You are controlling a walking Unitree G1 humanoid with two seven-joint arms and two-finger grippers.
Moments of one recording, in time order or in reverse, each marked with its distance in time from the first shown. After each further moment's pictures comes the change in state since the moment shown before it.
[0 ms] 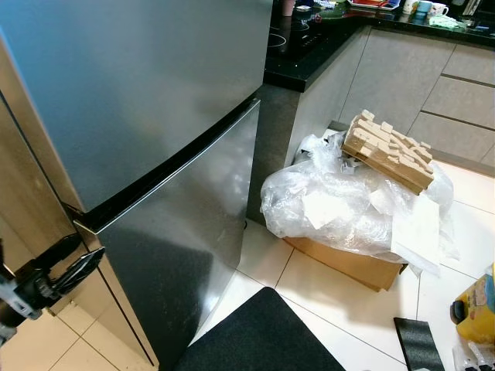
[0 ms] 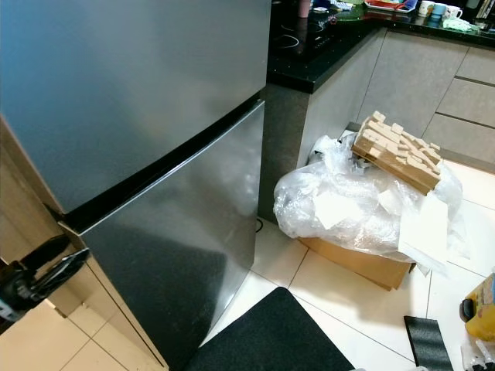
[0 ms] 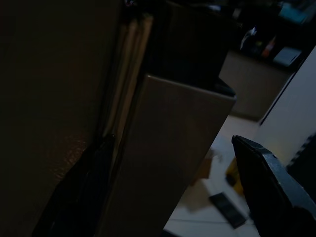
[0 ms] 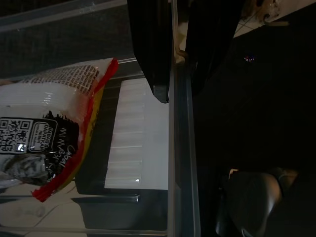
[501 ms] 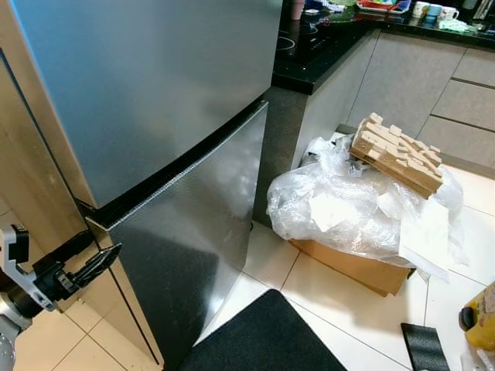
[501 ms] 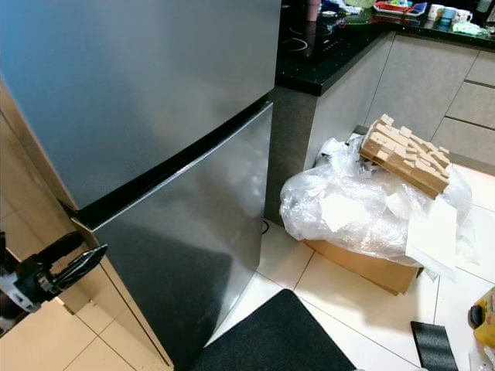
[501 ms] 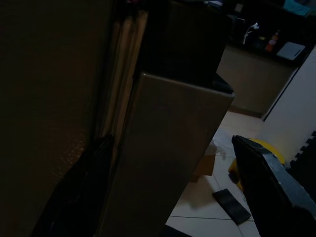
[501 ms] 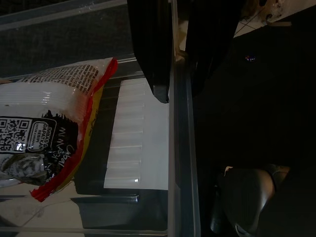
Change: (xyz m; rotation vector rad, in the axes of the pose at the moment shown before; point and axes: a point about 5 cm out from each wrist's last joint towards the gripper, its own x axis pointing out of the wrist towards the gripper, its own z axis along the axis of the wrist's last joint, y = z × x) left arm 0.016 -0.008 -0.008 -0.040 0.006 -0.054; right arm 0.000 0.000 0.000 0.000 0.000 0.000
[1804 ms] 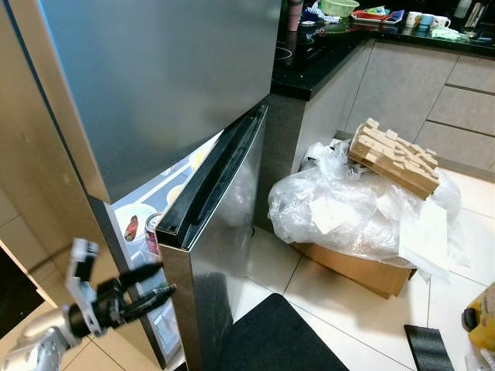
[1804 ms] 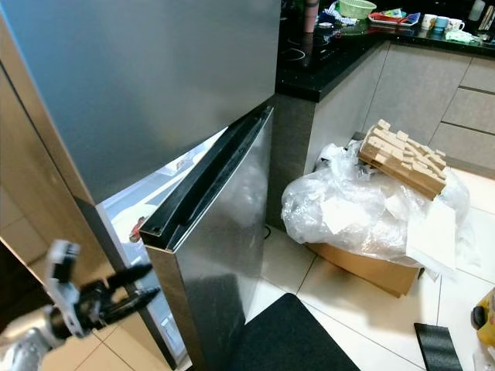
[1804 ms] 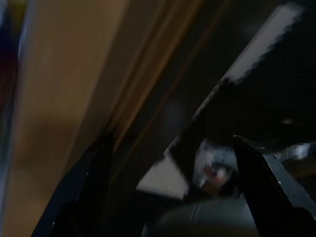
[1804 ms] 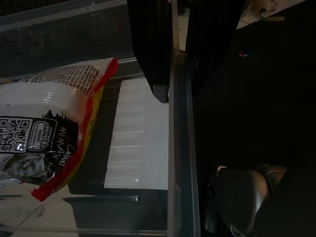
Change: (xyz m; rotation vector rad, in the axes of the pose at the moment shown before) left arm 0.019 -0.034 -0.079 -0.264 0.280 -0.170; right arm 0.000 0.001 -0.002 0.001 0.008 0.004
